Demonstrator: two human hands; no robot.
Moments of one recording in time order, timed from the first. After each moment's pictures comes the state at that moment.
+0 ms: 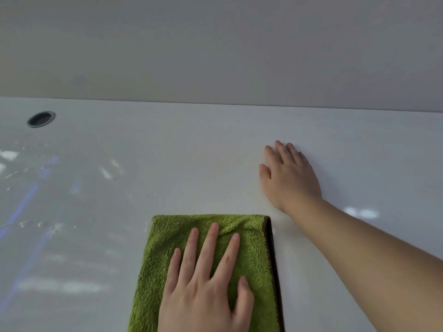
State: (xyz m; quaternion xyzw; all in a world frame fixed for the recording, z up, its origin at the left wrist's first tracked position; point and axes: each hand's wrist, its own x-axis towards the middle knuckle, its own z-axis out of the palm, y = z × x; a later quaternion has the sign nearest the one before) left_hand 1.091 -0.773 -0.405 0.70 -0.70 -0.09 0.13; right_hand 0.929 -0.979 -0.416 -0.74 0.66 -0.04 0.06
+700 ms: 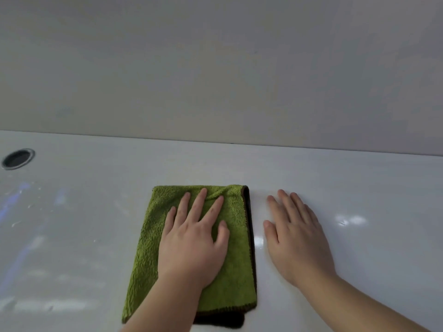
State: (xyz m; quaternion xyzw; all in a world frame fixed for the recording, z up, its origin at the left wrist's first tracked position) left_hand 1.131 -0.957 -0.406 0.72 -0.68 -0.11 0.10; right_hand 0.929 -0.974 -0.410 -0.74 0.67 -0.03 0.06
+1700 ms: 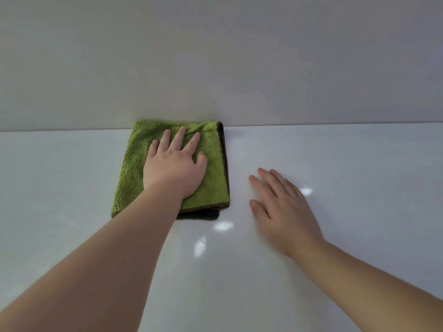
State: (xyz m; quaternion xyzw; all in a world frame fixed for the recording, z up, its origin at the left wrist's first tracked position) left_hand 1.141 -1.095 -0.413 0.65 -0.75 -0.09 0.07; right_hand 0.928 -0.972 -0.407 -0.72 0.69 -0.04 0.06
